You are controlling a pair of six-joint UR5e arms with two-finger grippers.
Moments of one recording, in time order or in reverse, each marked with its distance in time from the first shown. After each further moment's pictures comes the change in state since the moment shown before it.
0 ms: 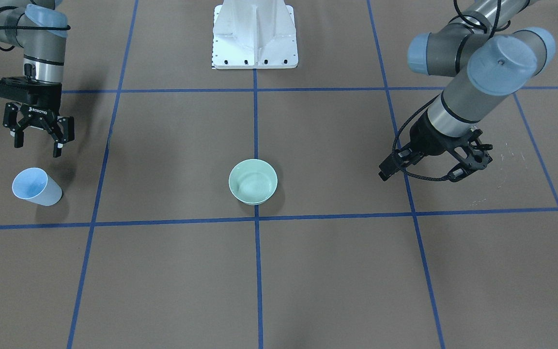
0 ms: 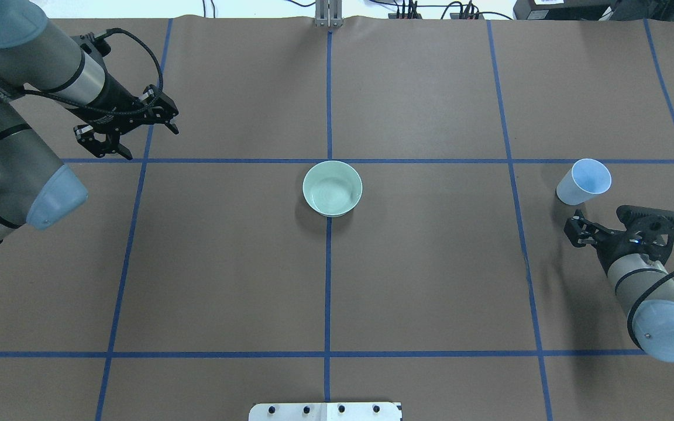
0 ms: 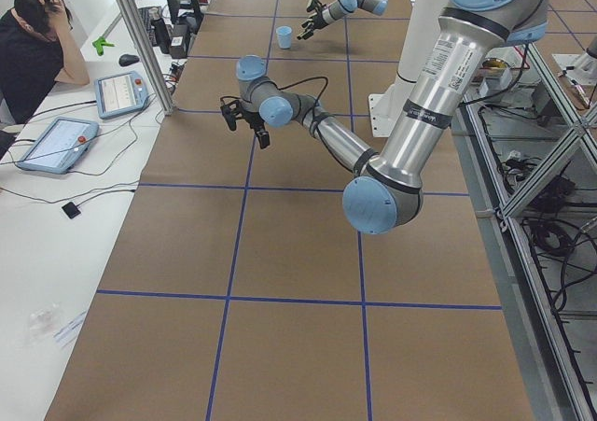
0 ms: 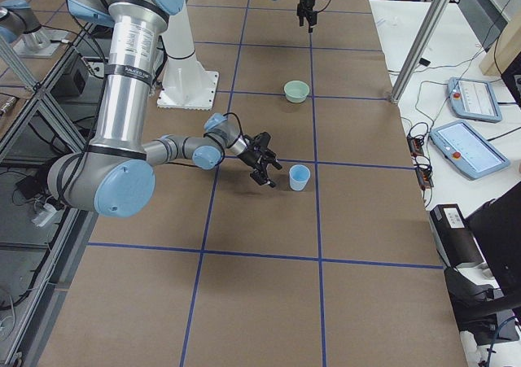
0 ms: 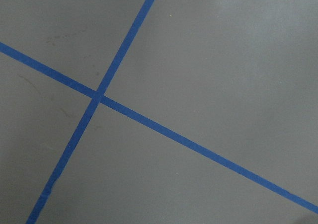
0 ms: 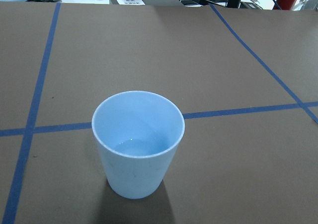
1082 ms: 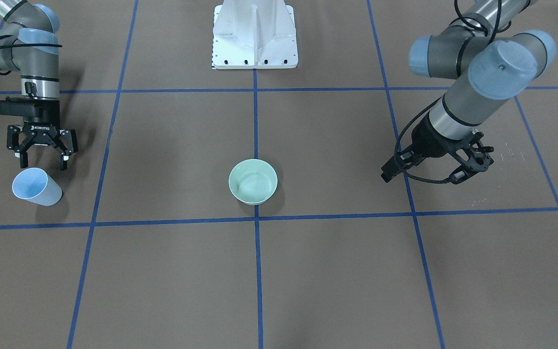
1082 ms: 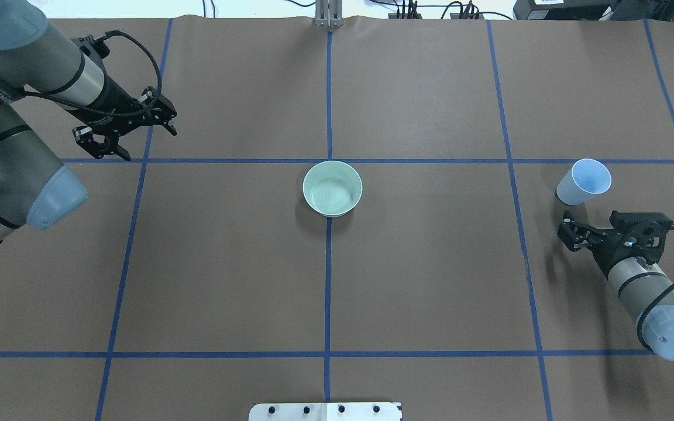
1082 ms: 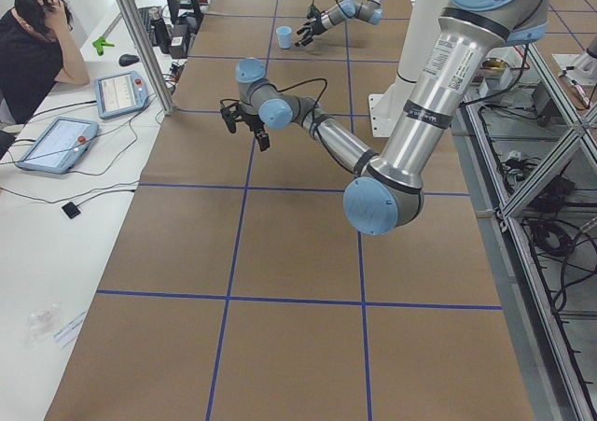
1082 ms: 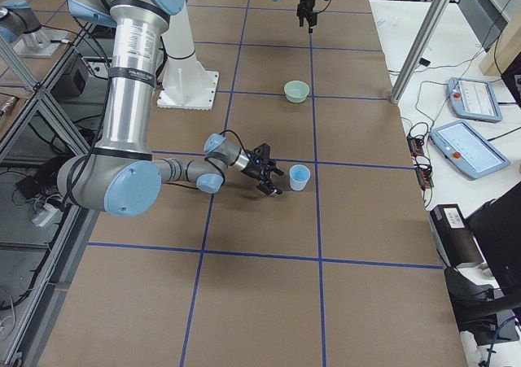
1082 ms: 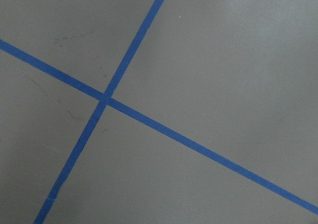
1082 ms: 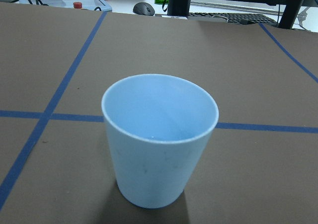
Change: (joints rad) left arm 0.000 0.003 0.009 -0.003 0.000 0.001; right arm 0.008 0.048 -0.205 0.354 -0.032 -0.209
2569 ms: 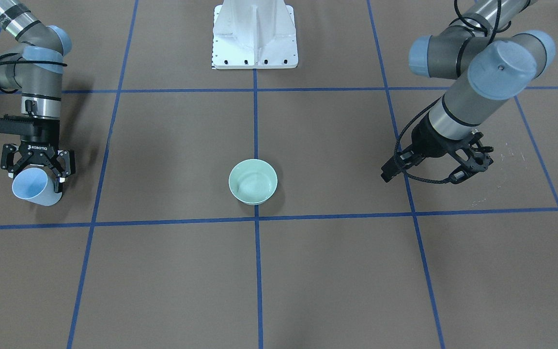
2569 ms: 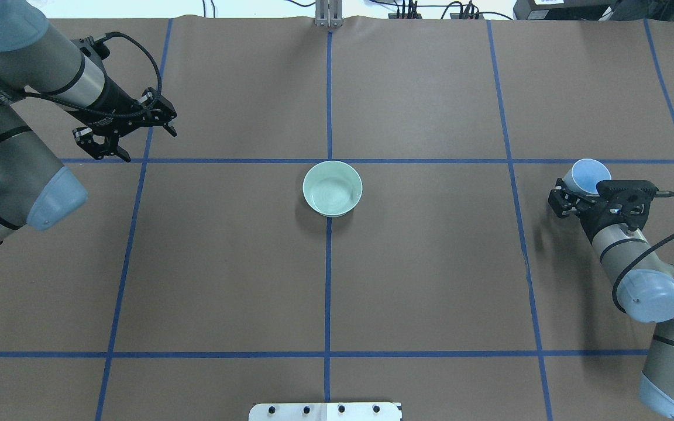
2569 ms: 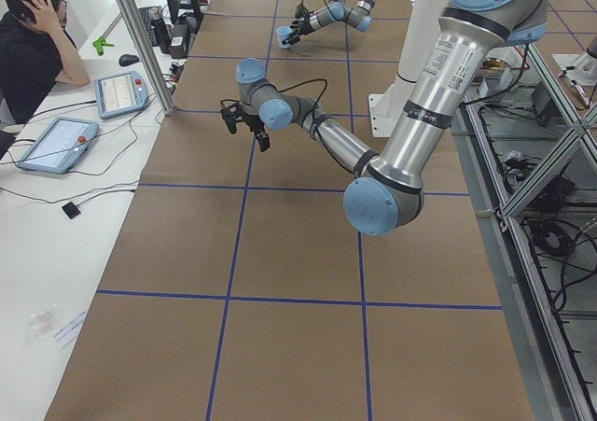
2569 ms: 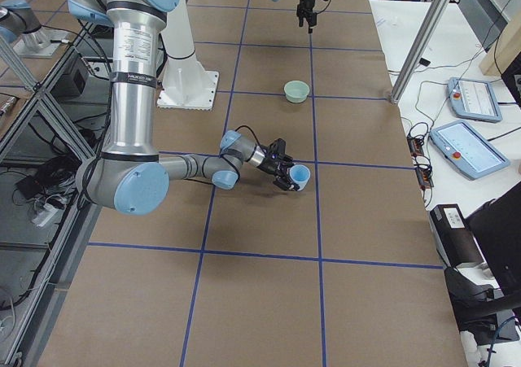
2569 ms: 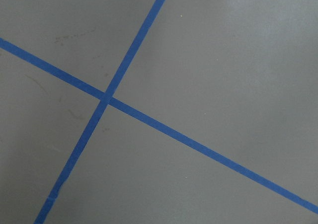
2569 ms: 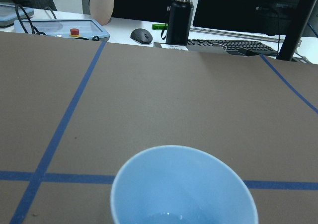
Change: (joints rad) left arm 0.002 0.001 0.001 0.000 0.000 -0.002; right arm 0.112 0.128 -0.088 -0.001 0.006 -0.078
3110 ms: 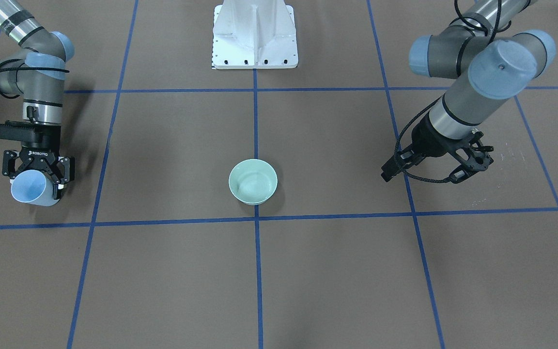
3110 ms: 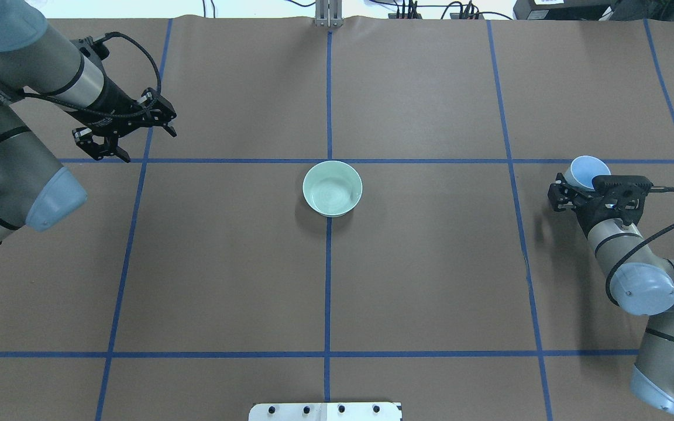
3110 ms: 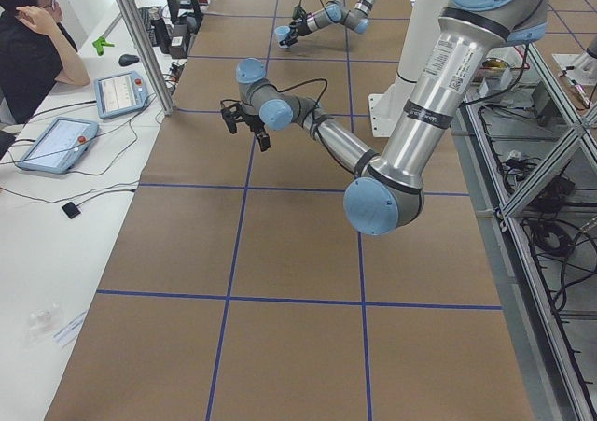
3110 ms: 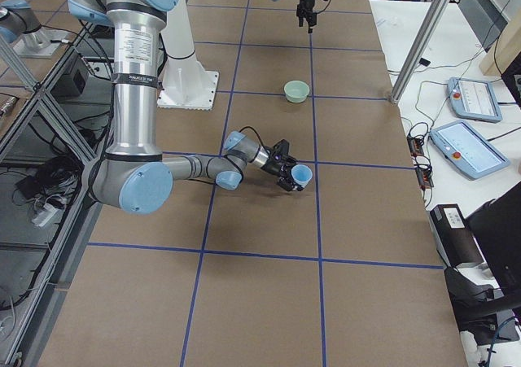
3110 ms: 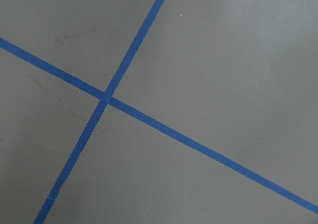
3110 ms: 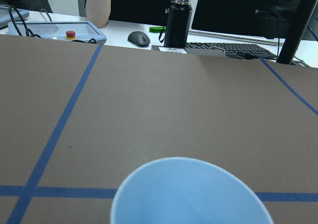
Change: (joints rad) left arm 0.000 0.003 -0.004 0.000 -0.001 -0.001; right arm 0.014 0.021 -0.024 0.000 0.003 -0.003
